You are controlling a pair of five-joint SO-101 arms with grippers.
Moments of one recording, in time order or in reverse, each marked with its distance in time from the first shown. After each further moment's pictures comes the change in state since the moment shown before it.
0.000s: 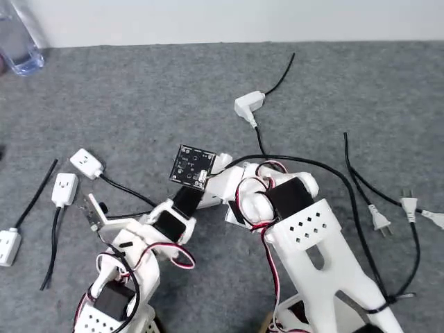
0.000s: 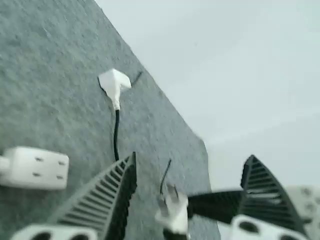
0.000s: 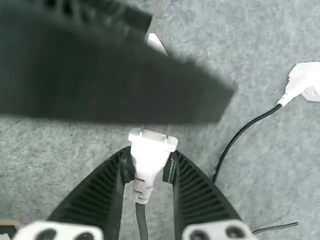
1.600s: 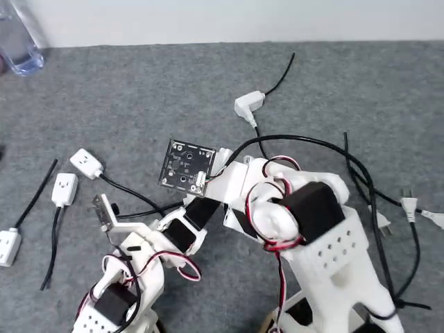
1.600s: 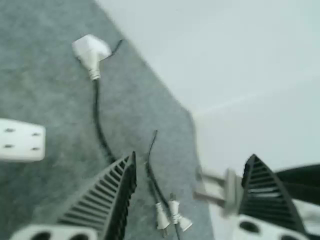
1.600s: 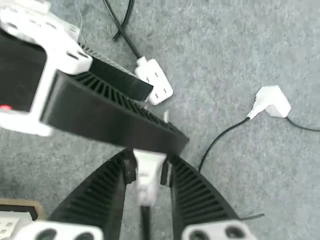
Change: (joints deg) left arm 6.9 -0.5 -0.6 3.0 0.3; right arm -5.2 0.1 -26.5 19.8 -1.8
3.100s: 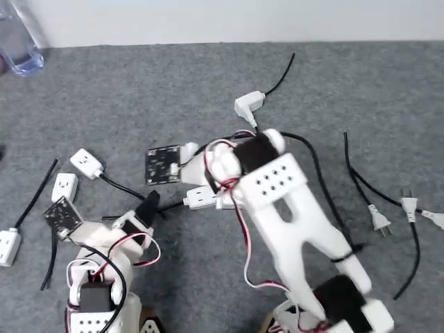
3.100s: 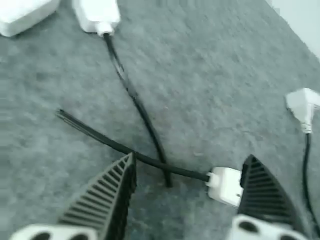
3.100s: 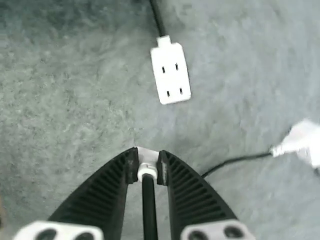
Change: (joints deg) left arm -37.5 0.2 0.4 26.1 -25.8; right arm 2.8 23.6 2.2 -8.5 20.3
